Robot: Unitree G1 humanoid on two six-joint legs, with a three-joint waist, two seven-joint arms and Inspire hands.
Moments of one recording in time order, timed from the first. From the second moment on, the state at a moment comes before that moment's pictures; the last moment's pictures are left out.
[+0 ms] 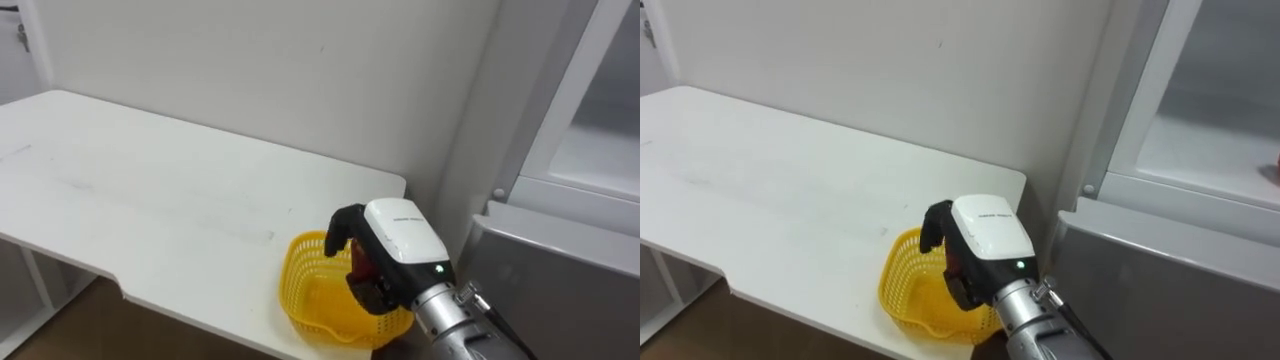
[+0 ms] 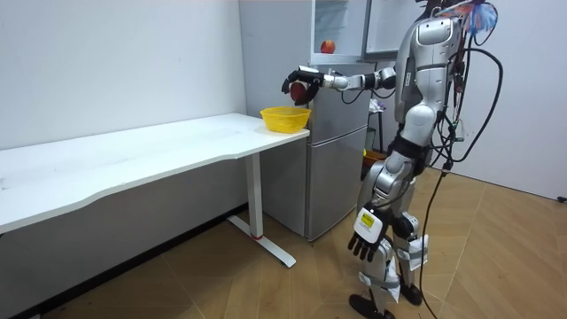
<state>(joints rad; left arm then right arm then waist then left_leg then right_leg) 0.11 0.30 -0.14 1.10 0.36 0.08 -0.12 -0.51 -0.38 0.52 0.30 -0.67 -0.03 -0.30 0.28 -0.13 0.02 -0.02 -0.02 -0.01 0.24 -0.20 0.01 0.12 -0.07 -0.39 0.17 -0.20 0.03</state>
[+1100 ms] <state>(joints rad) 0.11 0.30 -0.14 1.10 0.37 0.08 -0.13 -0.51 -0.38 0.52 0.34 -0.63 -0.04 -0.27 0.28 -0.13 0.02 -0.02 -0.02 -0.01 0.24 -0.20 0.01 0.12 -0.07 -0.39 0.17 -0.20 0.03</state>
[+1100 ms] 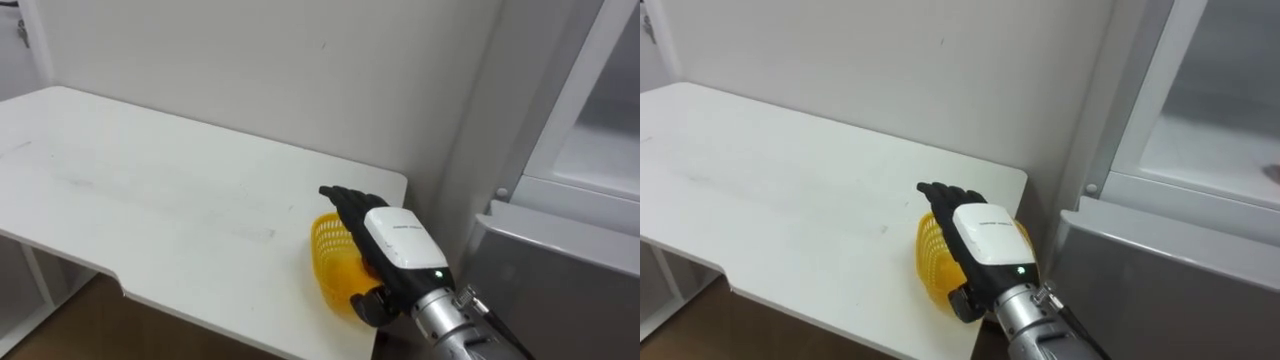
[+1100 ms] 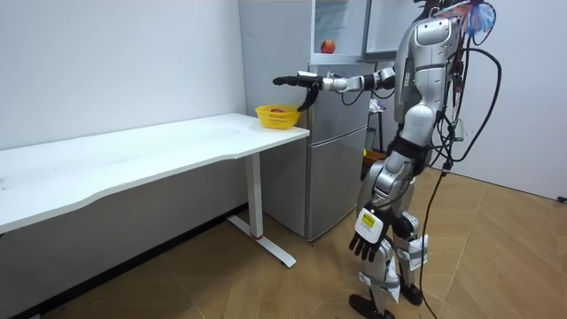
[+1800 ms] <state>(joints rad) 0.11 0.30 -0.14 1.12 0.37 0.08 -0.12 -0.51 -0.37 0.44 0.17 -0.57 -0.06 -0.30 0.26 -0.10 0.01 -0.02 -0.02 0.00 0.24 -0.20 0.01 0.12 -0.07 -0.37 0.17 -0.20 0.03</state>
